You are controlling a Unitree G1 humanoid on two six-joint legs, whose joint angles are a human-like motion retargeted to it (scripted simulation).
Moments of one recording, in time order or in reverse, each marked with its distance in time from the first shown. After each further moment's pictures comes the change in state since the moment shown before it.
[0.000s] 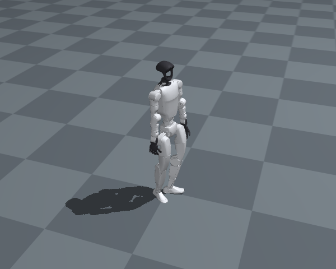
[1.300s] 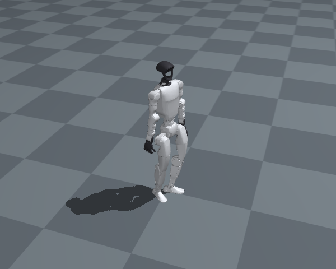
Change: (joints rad) left arm 0.098 -0.012 0.044 -0.015 -0.044 0.009 -0.014; right arm 0.051 -0.021 -0.023 0.069 0.002 0.016 -0.019; waist 0.001 0.003 -0.012; left_leg -0.004 0.037 0.035 0.044 0.065 -0.017; right_leg -0.011 0.004 0.033 0.040 -0.033 -0.006
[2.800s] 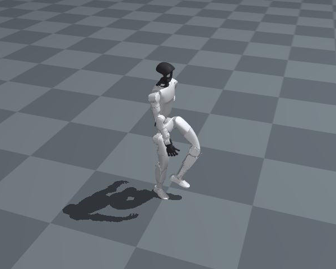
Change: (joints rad) left arm 0.119 0.069 0.113 0.154 -0.056 0.045 -0.017; right arm -0.416 0.020 0.054 -0.297 -0.078 -0.010 0.142; waist 0.178 -0.210 0.261; left_leg -0.510 0.045 0.219 0.910 0.176 0.189; right_leg -0.005 -0.198 0.093 0.082 -0.028 -0.060
